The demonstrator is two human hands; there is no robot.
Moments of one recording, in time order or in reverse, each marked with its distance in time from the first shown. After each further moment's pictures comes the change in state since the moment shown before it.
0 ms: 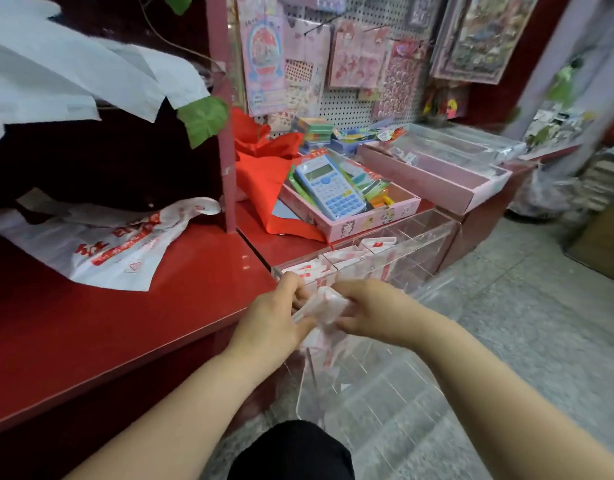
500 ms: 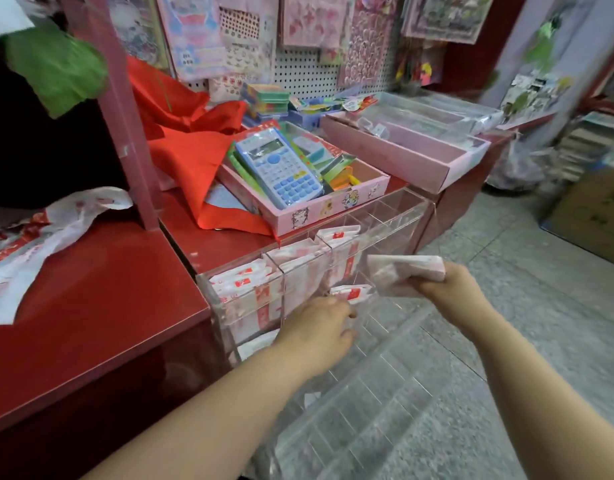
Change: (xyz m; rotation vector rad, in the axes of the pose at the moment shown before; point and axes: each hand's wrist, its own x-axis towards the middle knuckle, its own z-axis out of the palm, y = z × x) left_hand 0.074 0.018 0.121 0.296 -0.414 0.149; right_hand -0.016 0.162 -0.009 0.504 0.537 0.515
